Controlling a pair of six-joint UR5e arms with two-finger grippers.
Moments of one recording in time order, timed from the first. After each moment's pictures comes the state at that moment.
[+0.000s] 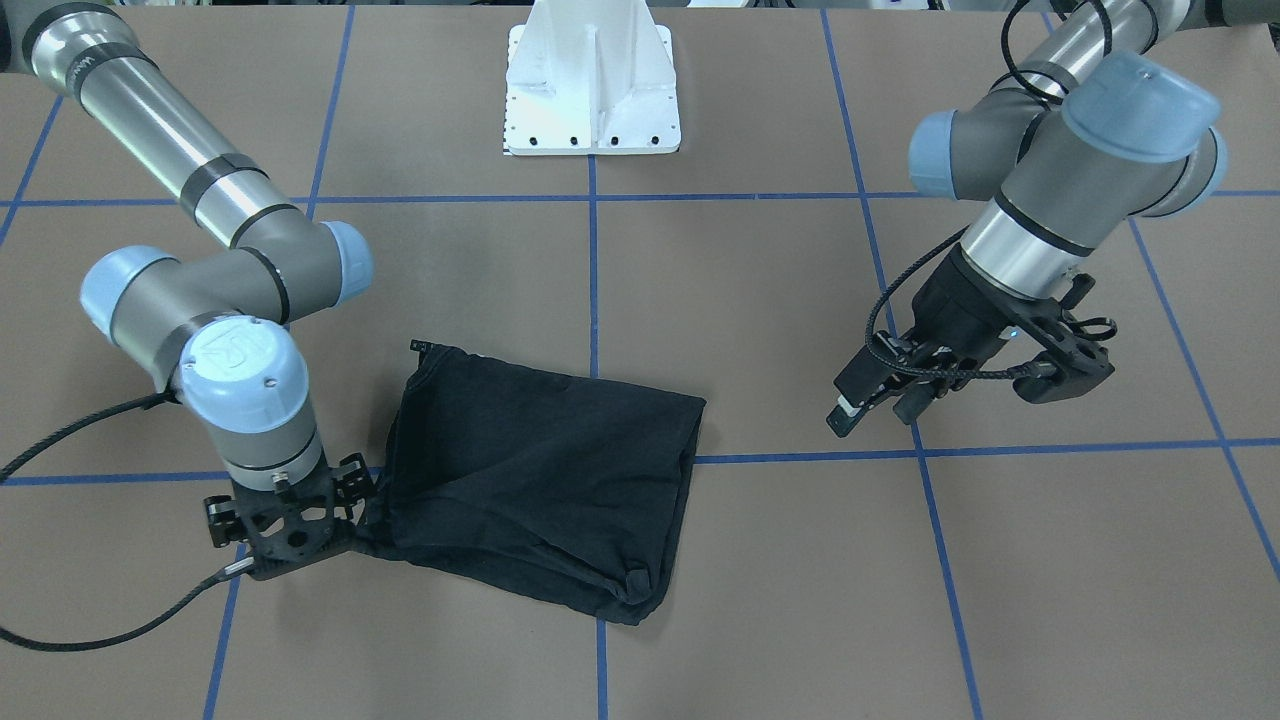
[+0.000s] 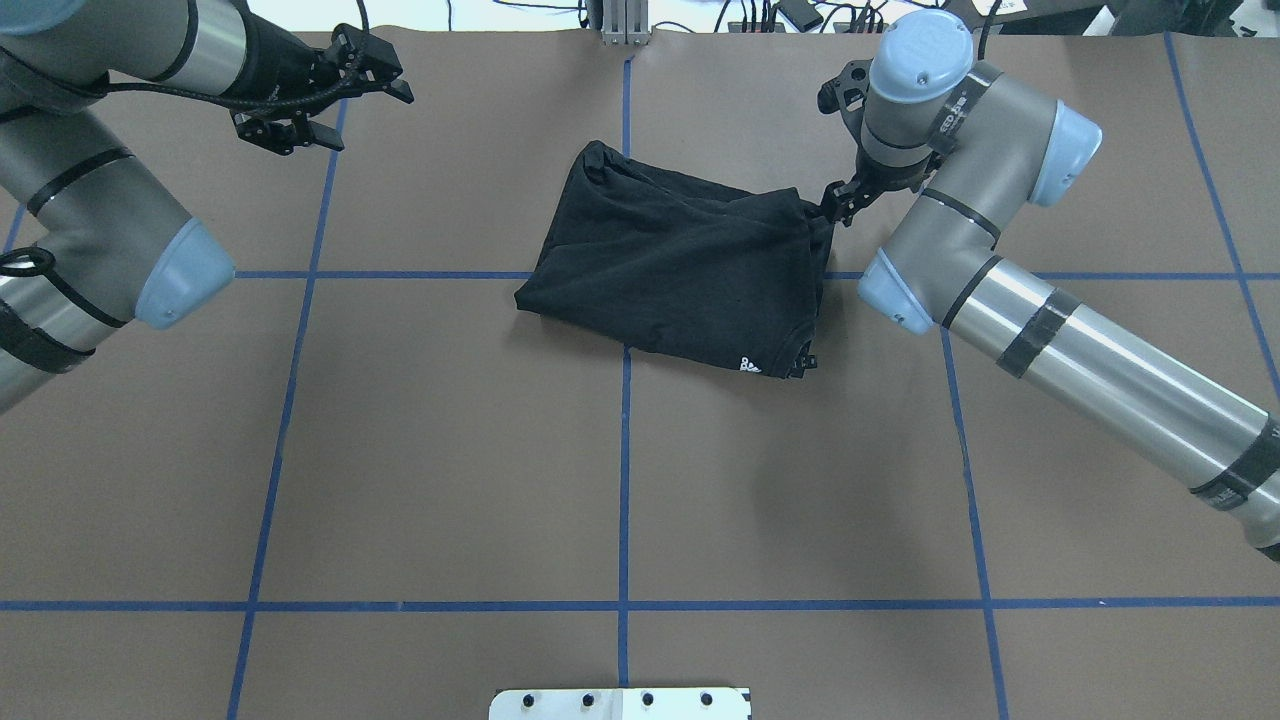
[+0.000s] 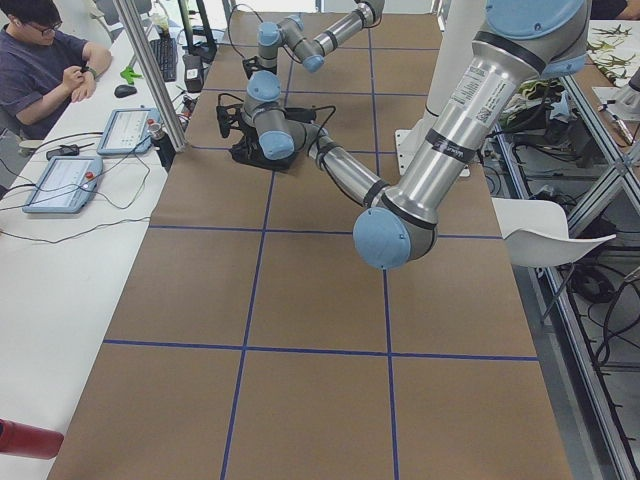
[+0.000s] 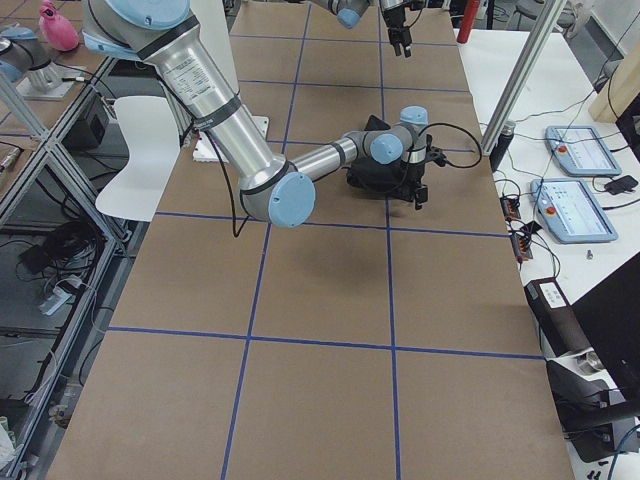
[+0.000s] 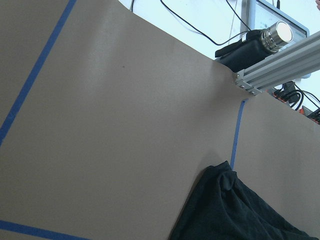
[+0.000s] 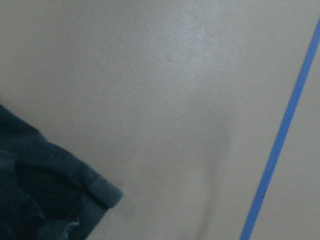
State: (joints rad) left arm -0.97 -2.11 -1.62 -2.14 -2.09 -1.47; right arm 0.88 -0.88 1.23 -1.43 1.89 0.43
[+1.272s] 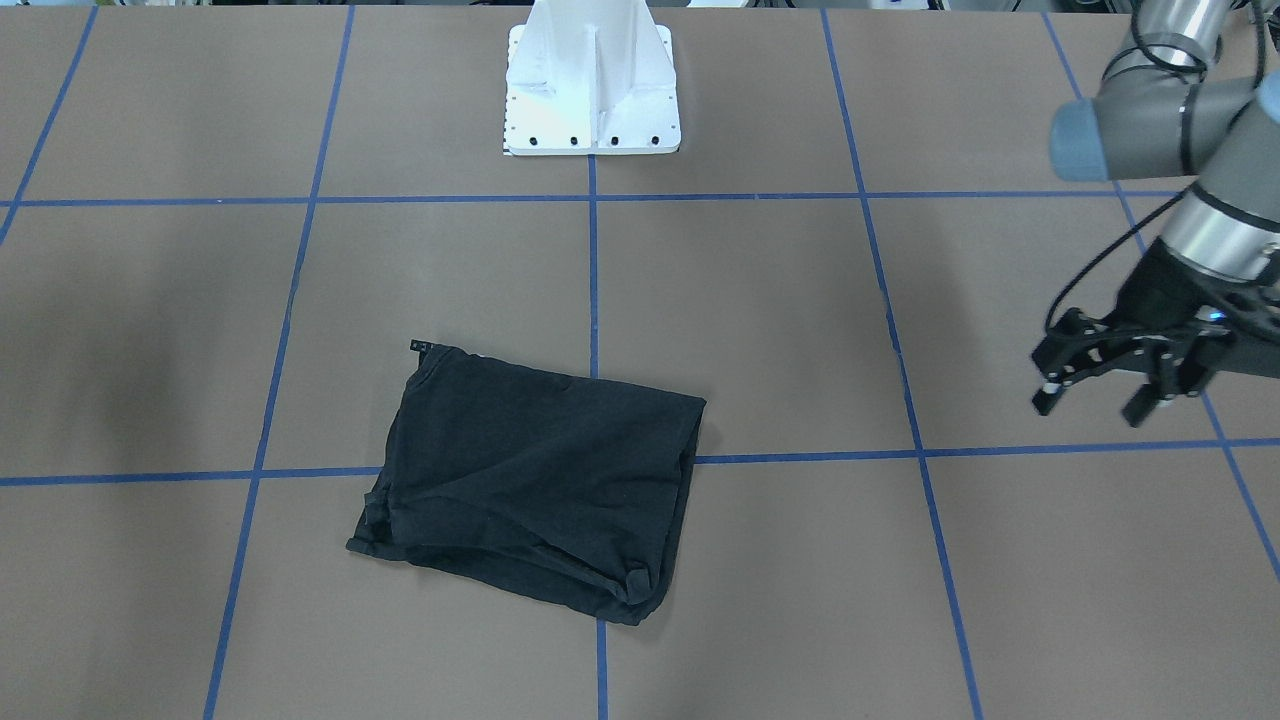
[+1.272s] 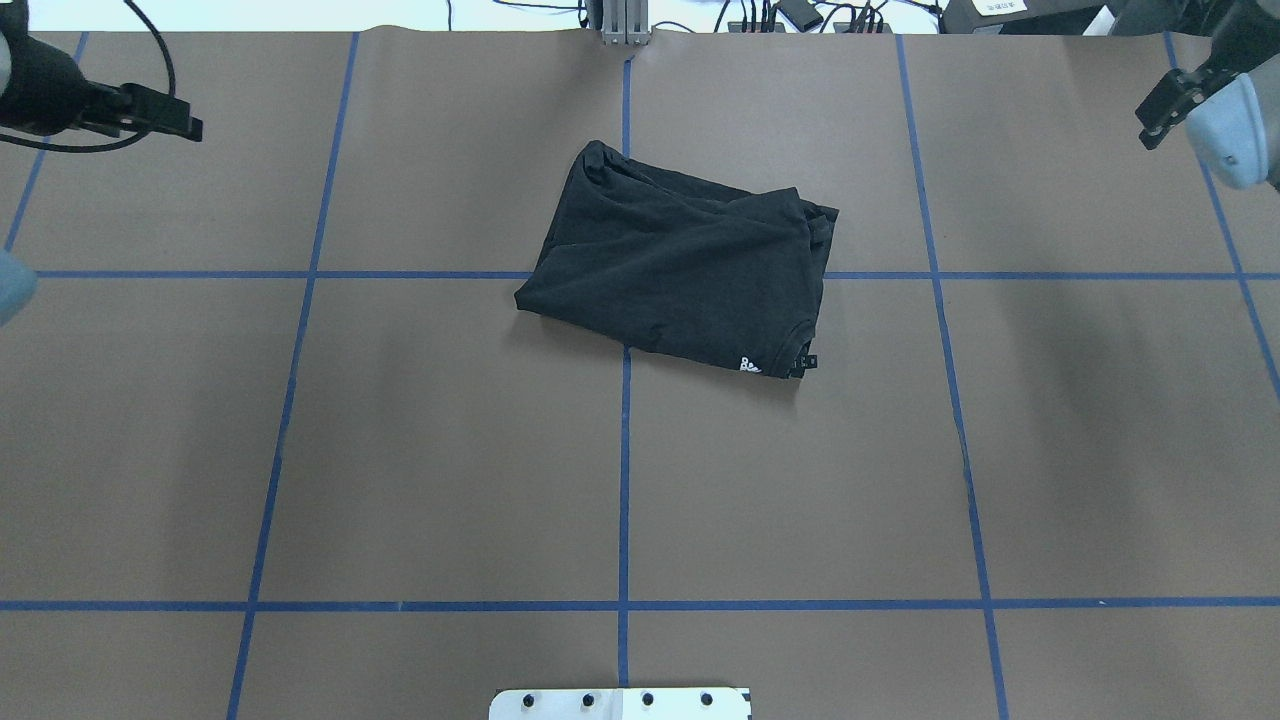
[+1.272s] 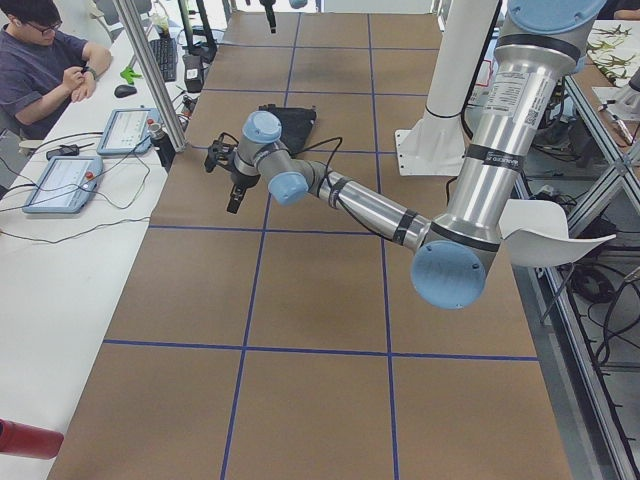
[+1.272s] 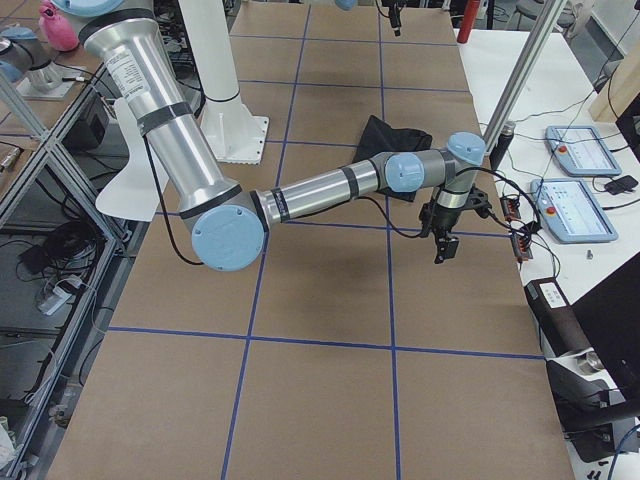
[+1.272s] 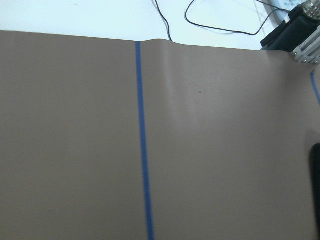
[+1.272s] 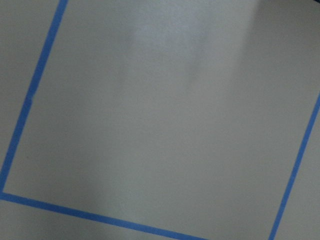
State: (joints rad) left arm -1.16 -1.82 -1.71 -2.07 -2.08 -0.69; right arm 1.31 -1.11 1.43 -1.71 2.16 0.06
